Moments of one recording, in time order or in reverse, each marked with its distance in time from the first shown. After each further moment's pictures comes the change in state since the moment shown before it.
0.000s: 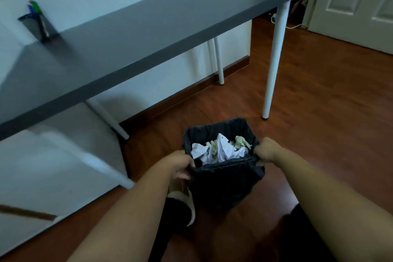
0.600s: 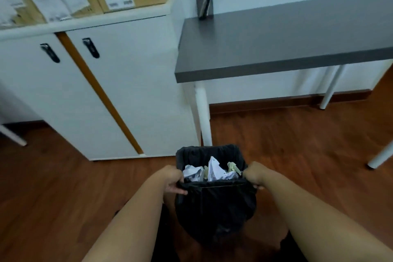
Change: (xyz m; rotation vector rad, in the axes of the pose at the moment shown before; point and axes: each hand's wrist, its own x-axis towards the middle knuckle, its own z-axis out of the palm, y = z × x) left_hand -0.094 -0.266 -0.225 -0.525 0.295 -0.125; right_hand -0.122 -0.162 0.269 -0.564 -0.413 -0.275
